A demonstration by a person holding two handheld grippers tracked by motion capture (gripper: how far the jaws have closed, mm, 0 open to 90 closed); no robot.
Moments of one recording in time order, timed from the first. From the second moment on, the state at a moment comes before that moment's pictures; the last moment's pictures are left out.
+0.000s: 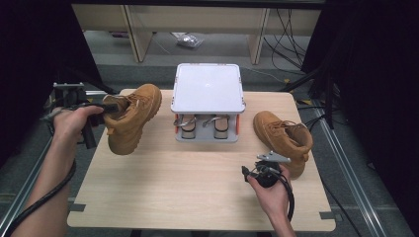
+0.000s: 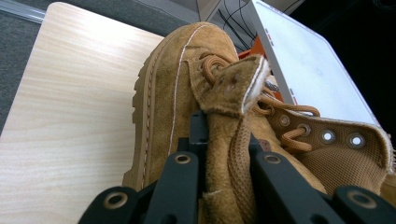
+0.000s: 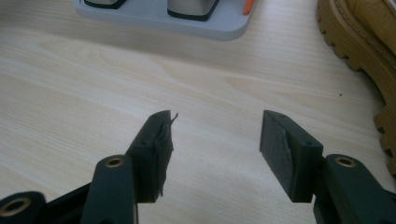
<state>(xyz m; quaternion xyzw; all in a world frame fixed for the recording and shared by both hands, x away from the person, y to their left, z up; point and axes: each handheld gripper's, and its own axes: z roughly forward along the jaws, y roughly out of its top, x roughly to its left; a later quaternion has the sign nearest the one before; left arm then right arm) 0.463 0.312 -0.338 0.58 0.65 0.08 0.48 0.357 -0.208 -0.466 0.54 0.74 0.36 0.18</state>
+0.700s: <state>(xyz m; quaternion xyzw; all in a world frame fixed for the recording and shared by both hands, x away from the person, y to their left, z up) 0.479 0.307 -0.316 0.56 0.65 0.07 0.50 0.355 -0.207 -0.467 0.54 0.74 0.35 0.18</state>
